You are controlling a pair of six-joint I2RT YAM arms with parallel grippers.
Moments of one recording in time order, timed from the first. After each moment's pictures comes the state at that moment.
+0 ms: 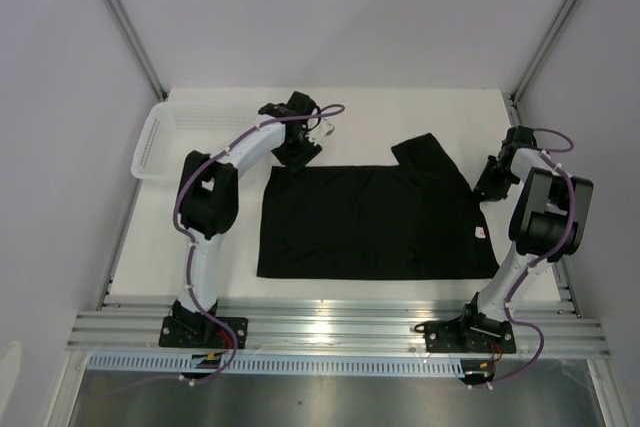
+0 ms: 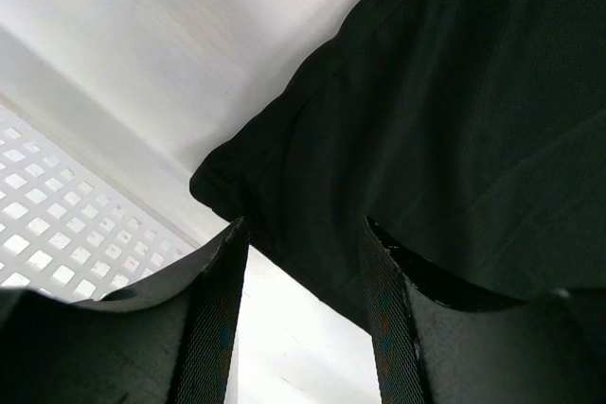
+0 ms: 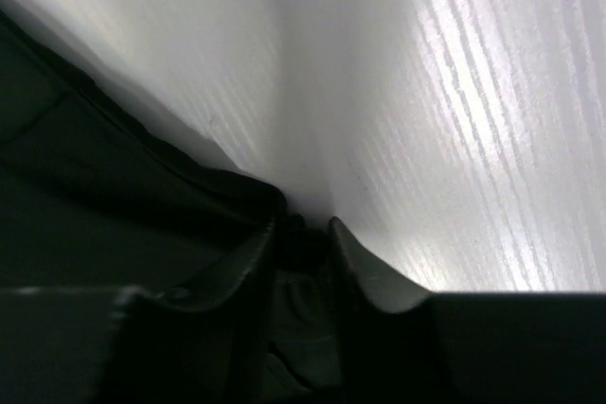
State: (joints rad) left arm -0.45 2.16 1.84 -0.92 -0.04 0.37; right arm -0.28 1.89 1.25 -0.57 -0.08 0.21
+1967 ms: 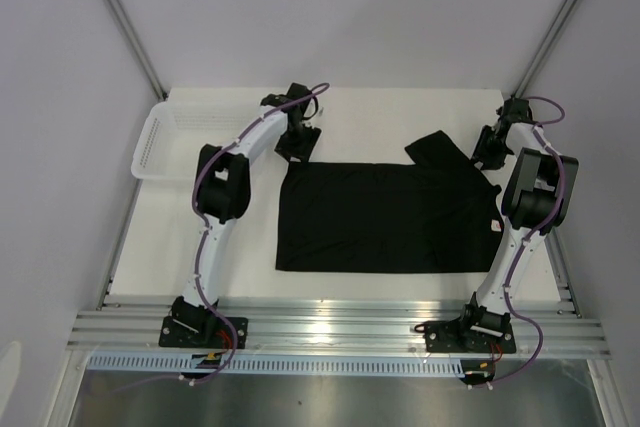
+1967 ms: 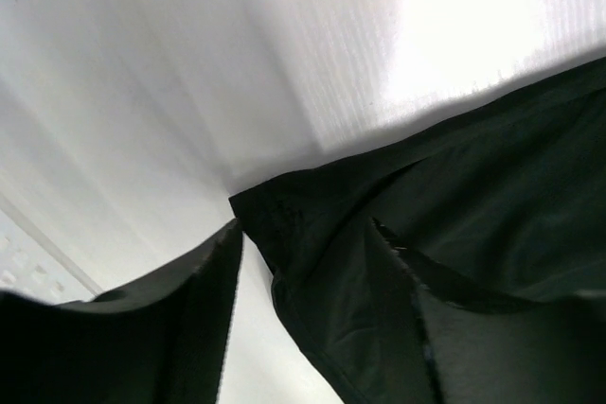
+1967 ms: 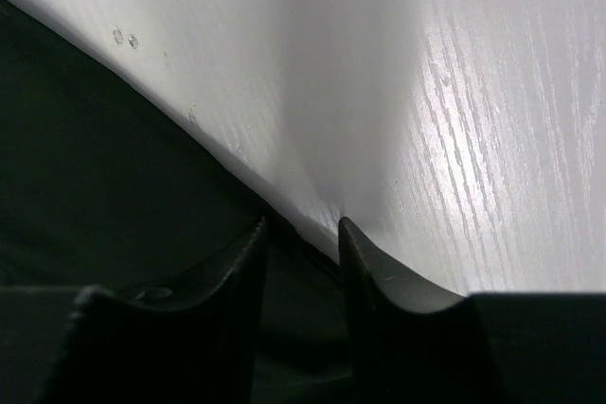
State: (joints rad) left arm -0.39 2.40 2.15 -0.98 0.03 0.01; right arm -0.25 2.18 1.66 -0.59 -0.11 0.15
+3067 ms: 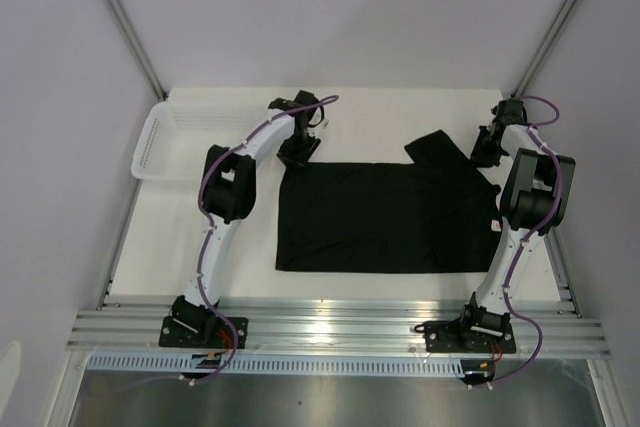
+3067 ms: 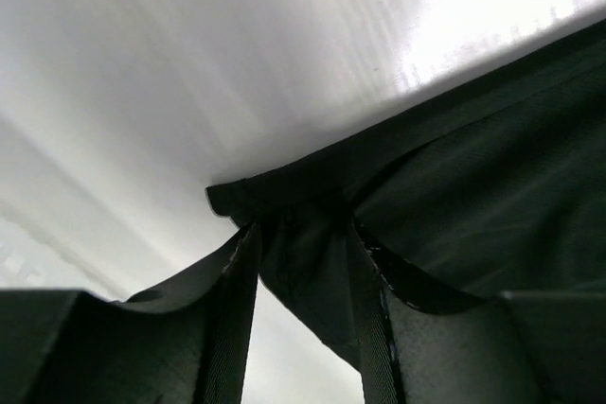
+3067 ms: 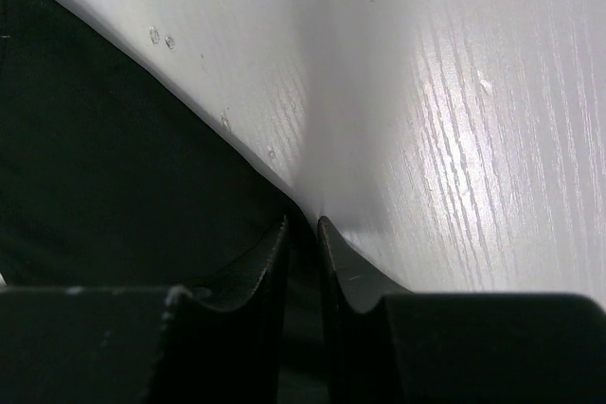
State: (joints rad) left arm -0.42 2.46 2.18 -1.07 -0.03 0.11; right arm -0.22 2.16 1.62 -0.52 -0.11 0.16
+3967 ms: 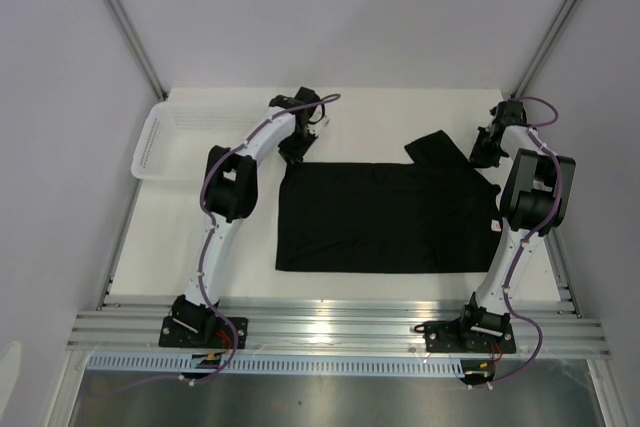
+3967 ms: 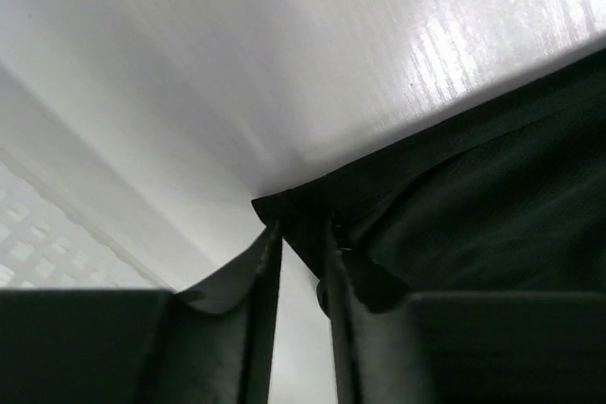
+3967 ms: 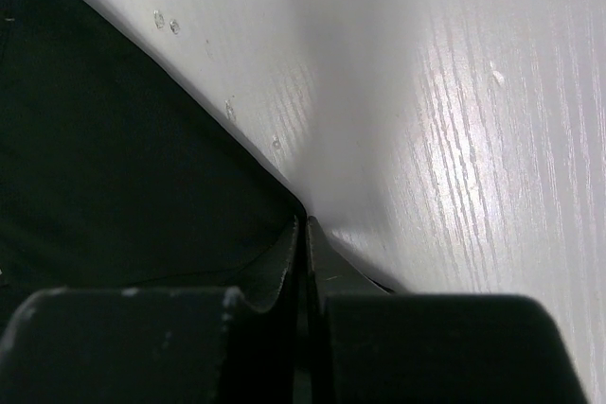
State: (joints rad) left arm -0.42 2.48 2.25 -1.08 -0.09 0.19; right arm -0.22 2.15 1.60 -0.52 -0.12 0.14
